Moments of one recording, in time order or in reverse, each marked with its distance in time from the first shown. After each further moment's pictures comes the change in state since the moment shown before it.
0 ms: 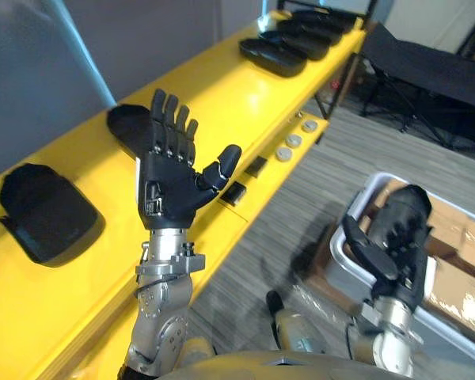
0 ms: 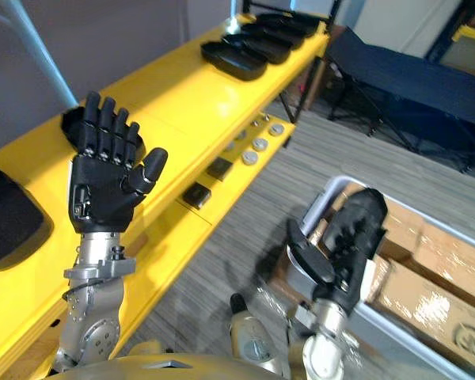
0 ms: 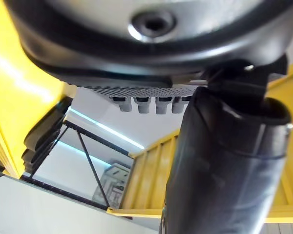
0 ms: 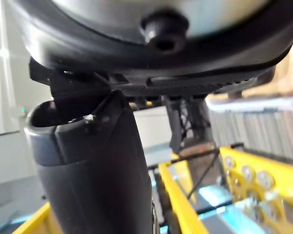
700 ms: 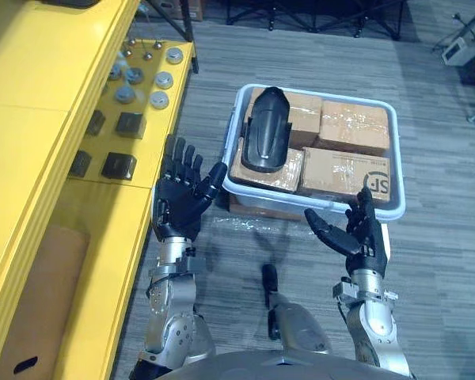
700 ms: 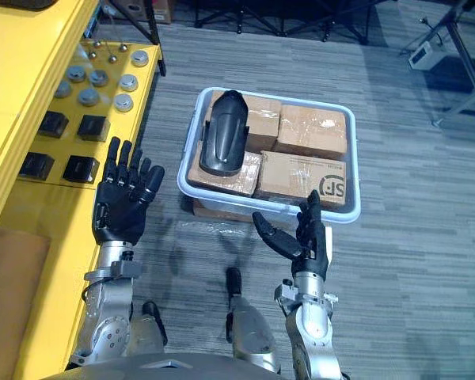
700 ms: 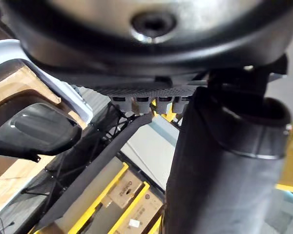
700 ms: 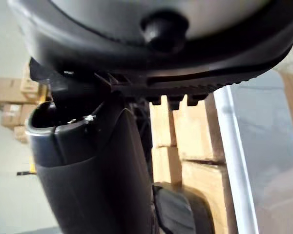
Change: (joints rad) left arm 0.011 -0.040 0.003 0.260 -0.180 -0.032 -0.111; right arm -0.133 -0.146 -0.028 0.257 0.007 0.022 0.098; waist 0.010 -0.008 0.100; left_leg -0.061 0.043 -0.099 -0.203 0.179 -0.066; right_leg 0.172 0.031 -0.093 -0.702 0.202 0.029
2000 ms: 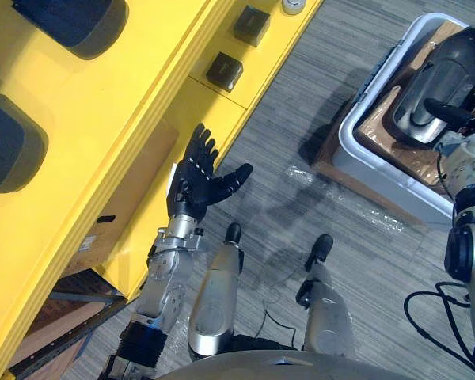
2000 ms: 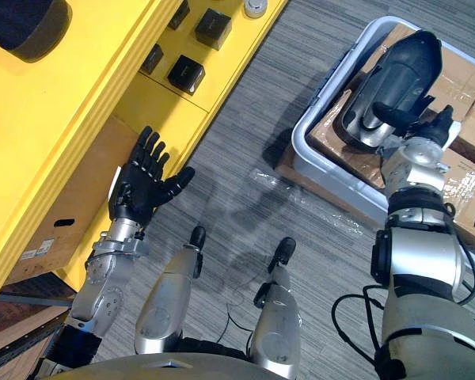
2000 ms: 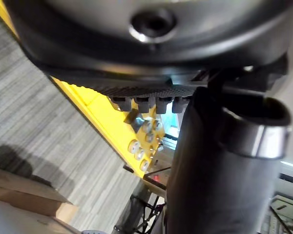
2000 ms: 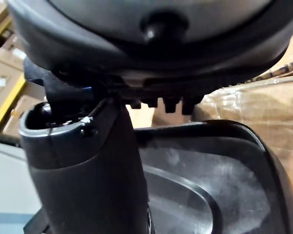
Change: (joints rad) left arm -0.201 0.124 0.006 0.152 0.129 0.163 0.002; right arm -1.334 -0.615 -0.211 1.198 0.206 0.457 -0.134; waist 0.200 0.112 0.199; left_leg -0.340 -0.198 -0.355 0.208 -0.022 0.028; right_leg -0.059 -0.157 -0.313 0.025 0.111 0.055
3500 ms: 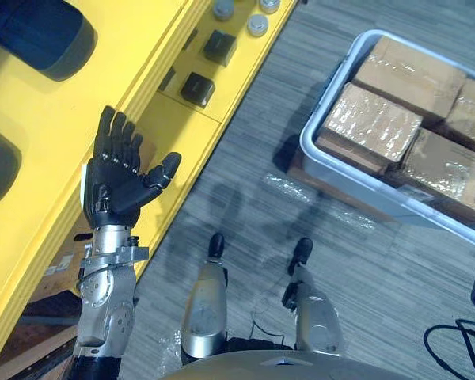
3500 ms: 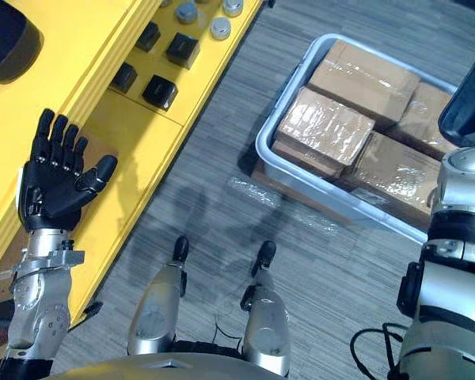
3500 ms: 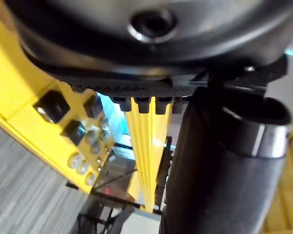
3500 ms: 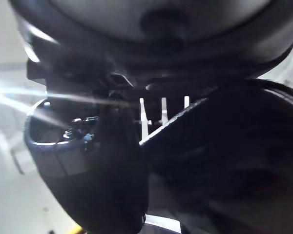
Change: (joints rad) left arm 0.154 0.119 0.272 -0.205 -0.079 -0.098 -0.074; right arm 0.356 -0.108 -0.158 -0.544 -0.516 -0.081 -0.620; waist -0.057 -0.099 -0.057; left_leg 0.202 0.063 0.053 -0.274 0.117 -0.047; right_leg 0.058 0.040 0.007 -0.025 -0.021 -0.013
